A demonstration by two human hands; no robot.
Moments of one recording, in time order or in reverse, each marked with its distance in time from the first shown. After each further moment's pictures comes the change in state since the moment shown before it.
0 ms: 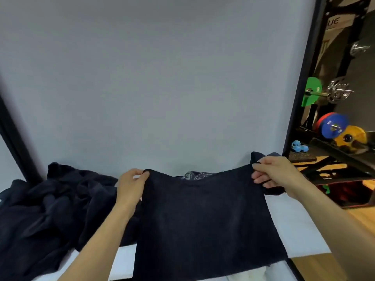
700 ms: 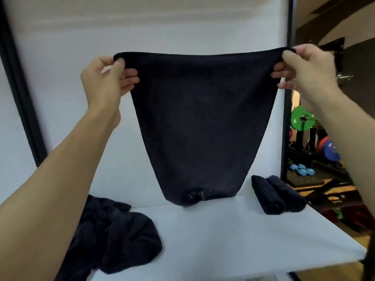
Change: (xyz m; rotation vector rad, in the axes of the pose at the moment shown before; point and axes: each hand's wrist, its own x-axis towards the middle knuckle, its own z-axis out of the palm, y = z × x) left_hand -0.056 0.303 -0.099 -0.501 0.074 0.725; right_hand -0.091 -0.236 -0.088 0.406 0.367 -0.828
